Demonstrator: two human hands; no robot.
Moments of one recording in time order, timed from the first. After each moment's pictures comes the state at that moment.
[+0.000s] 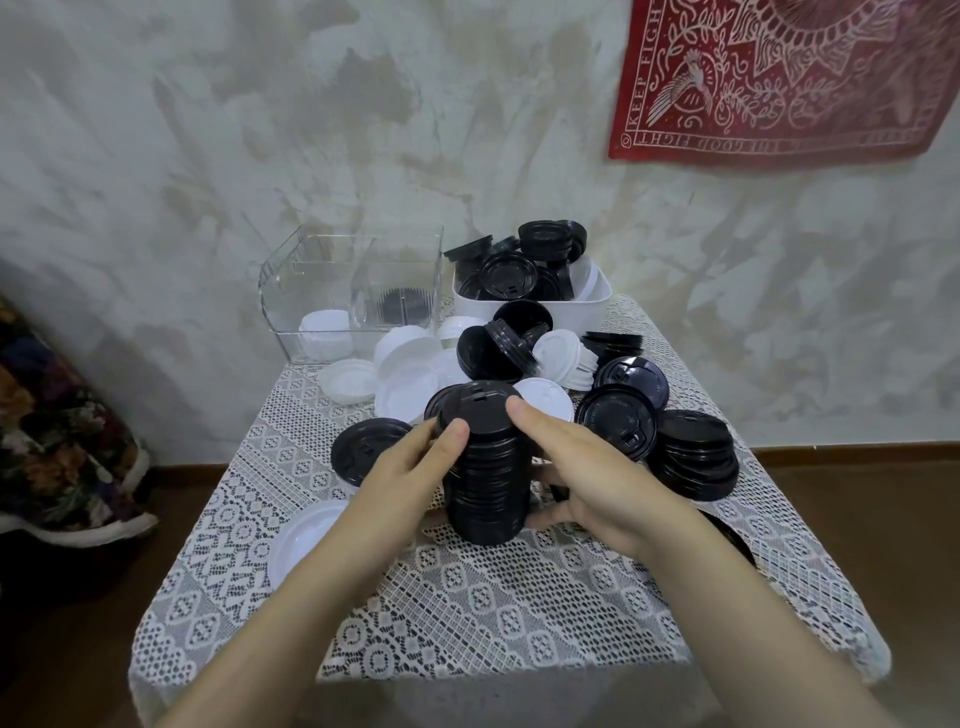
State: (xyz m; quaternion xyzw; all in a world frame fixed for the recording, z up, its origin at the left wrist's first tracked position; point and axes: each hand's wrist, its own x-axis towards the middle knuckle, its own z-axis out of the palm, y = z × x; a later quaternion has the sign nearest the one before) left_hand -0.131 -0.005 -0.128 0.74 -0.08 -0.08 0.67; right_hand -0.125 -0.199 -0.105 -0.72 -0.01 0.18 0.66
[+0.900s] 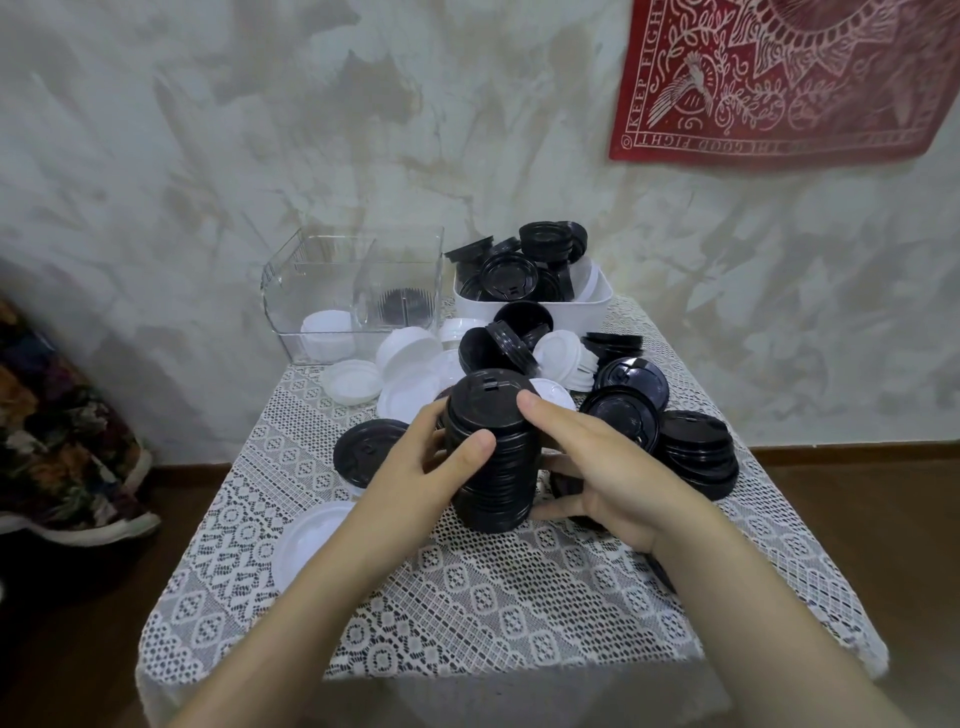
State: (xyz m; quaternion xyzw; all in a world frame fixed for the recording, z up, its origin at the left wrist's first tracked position) left_hand -0.129 -0.009 -0.125 0.75 -0.12 -0.05 0.65; right_hand -0.126 -0.205 -0.096 -0.72 -0.02 0.17 0.67
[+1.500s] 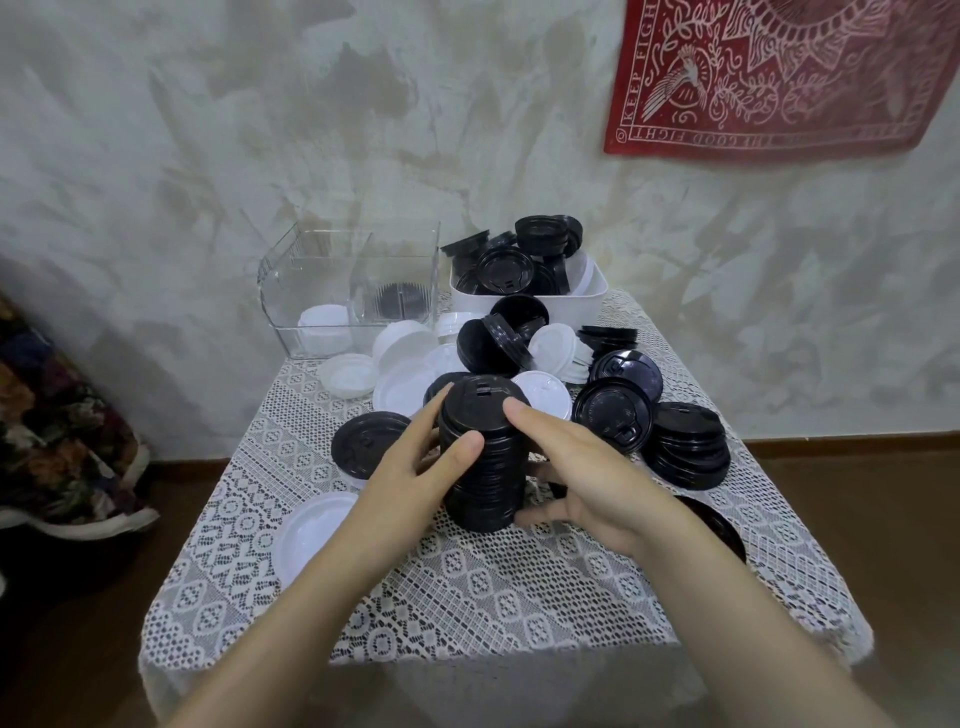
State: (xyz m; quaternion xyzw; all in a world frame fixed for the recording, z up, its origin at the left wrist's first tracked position) left_hand -0.133 -0.008 -0.134 0.74 -0.12 -0.05 0.66; right_hand -0.135 -0.196 -0.106 -0.70 0.02 0.18 0.70
